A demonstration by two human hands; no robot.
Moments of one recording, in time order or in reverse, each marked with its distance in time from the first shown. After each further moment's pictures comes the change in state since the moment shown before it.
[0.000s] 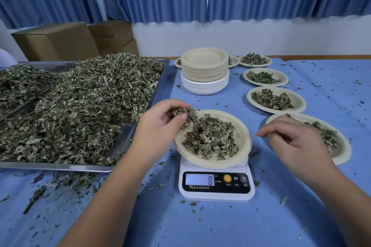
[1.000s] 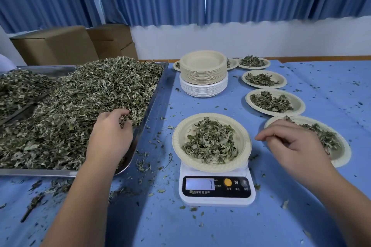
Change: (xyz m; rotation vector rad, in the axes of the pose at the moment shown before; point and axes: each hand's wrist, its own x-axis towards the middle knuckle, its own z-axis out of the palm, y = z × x) left_hand 0.013 -0.046 -0.070 0.757 0.235 -0.328; right_hand -0.001 0.007 0.001 -0.001 -0.022 -0.003
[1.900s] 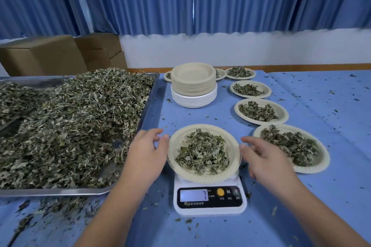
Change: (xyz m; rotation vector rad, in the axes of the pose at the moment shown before) left_hand -0.039 0.051 0.032 -0.289 -0.126 0.180; right_hand -0.004 -0.007 0.028 0.072 -0.037 0.480
